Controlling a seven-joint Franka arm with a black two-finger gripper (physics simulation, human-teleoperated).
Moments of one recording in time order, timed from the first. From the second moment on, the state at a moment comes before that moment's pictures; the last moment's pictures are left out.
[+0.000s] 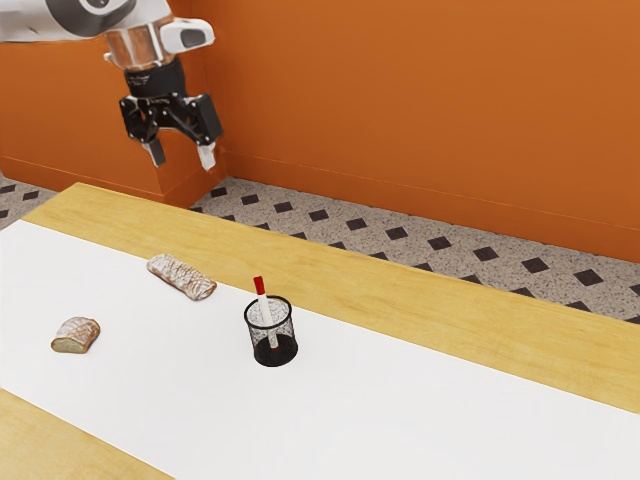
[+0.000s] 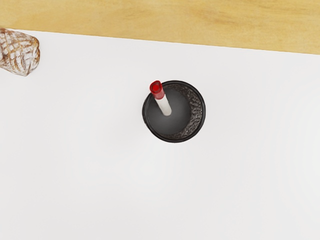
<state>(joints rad) -0.05 -0.04 0.05 -1.56 -0.09 1.51 -0.06</state>
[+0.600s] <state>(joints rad) -0.12 0.34 0.08 -1.73 -0.14 1.92 -0.06</state>
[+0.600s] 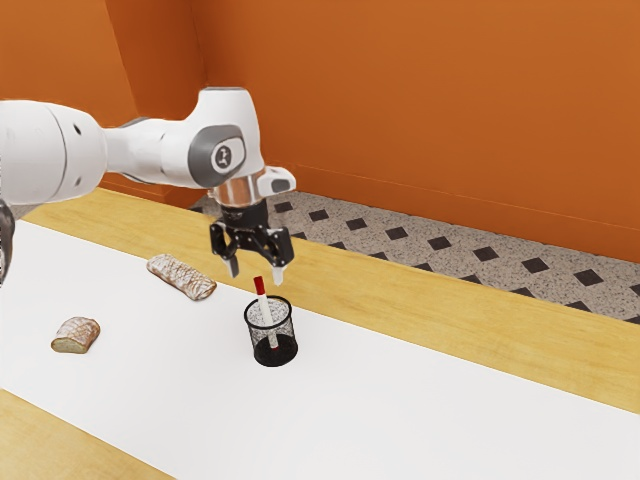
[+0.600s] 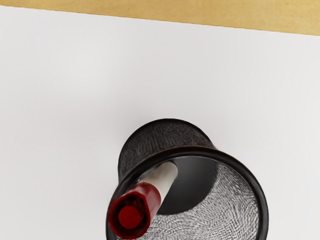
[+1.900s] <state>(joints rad) -0.10 0.36 0.08 -1.77 -0.18 2.01 -0.06</state>
